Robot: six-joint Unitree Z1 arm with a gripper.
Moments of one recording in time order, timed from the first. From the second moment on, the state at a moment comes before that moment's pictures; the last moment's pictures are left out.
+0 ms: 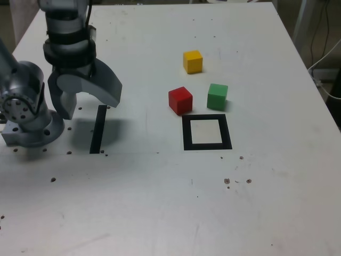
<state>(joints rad) 0.13 1.36 -0.68 1.03 0.01 0.11</state>
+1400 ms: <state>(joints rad) 0.13 1.53 -0.97 1.13 0.03 0.03</state>
